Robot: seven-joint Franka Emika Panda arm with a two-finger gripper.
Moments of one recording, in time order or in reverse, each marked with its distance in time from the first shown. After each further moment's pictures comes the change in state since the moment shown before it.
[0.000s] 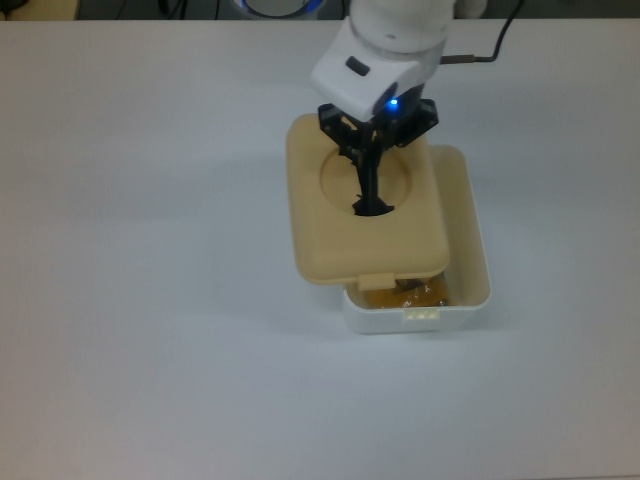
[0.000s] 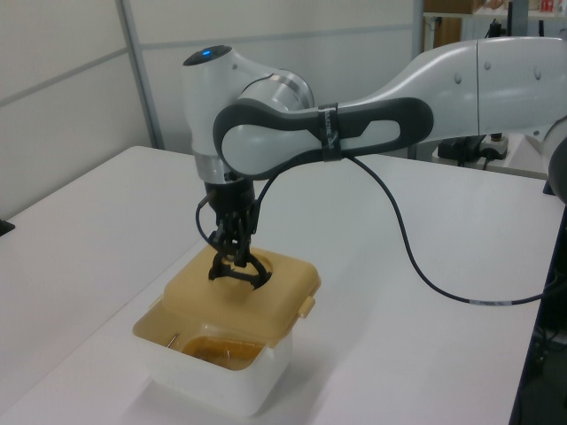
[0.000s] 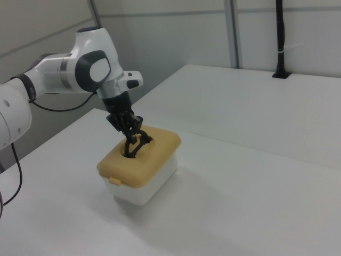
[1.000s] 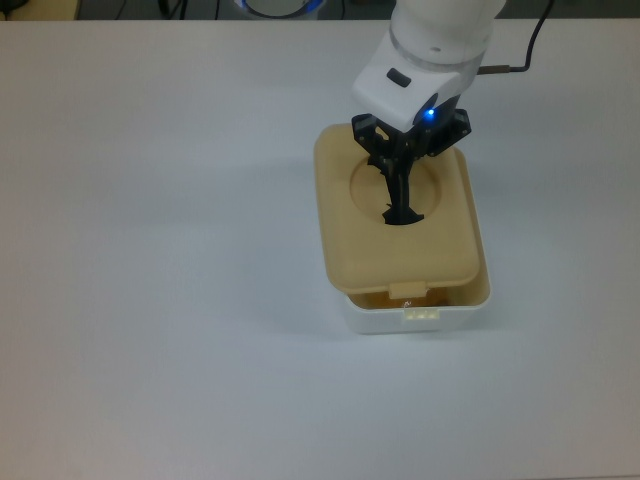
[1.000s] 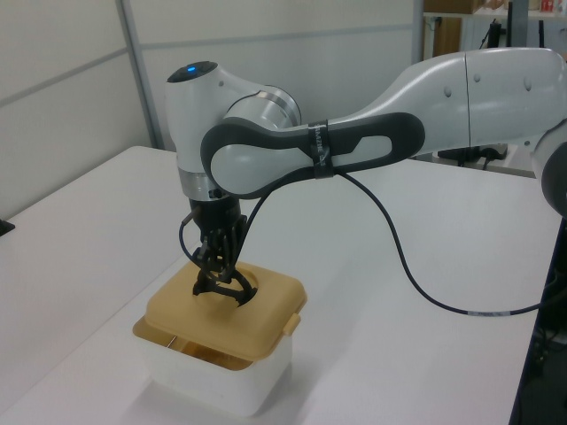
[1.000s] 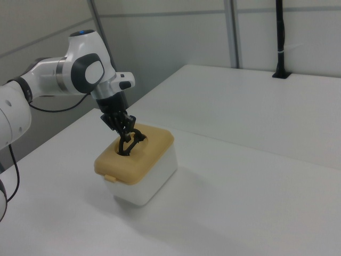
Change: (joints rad) arm 0.046 0.036 0.000 0.023 -0.002 0.040 0.044
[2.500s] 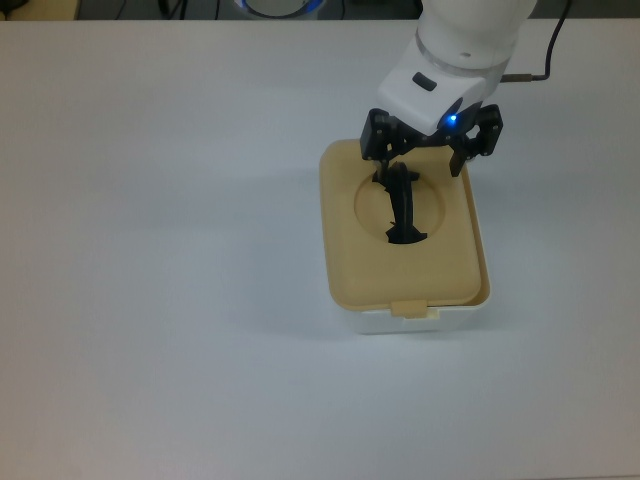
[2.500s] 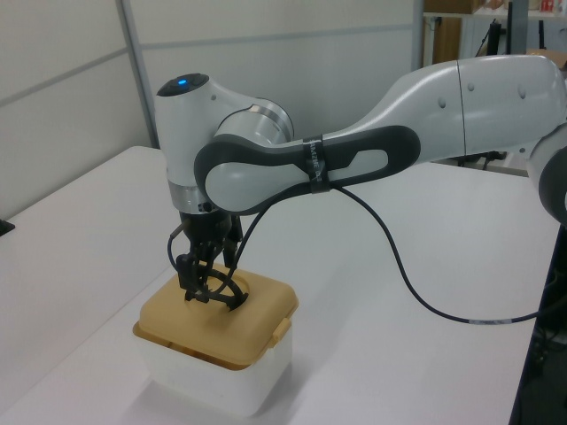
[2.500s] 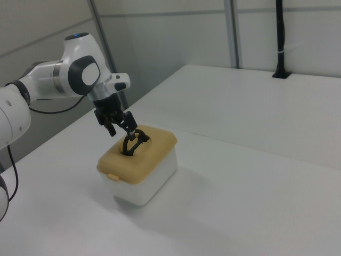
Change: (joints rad) arm 0.034 0.018 -0.002 0.007 -0.024 0.018 0.061
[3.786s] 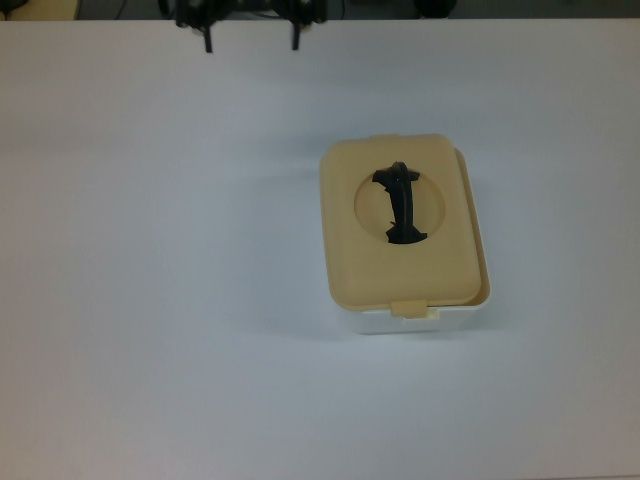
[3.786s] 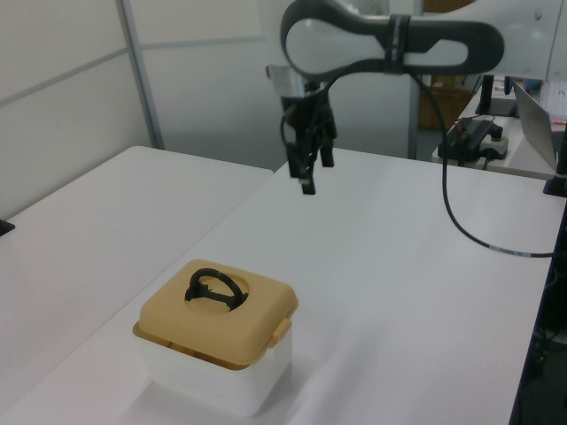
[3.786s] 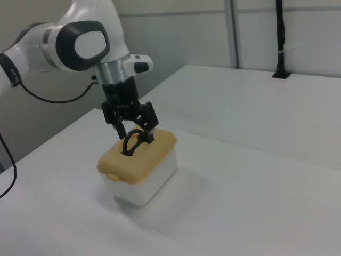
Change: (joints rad) arm -0.289 -0.283 -0.016 -0.084 0.031 -0.305 -0.366
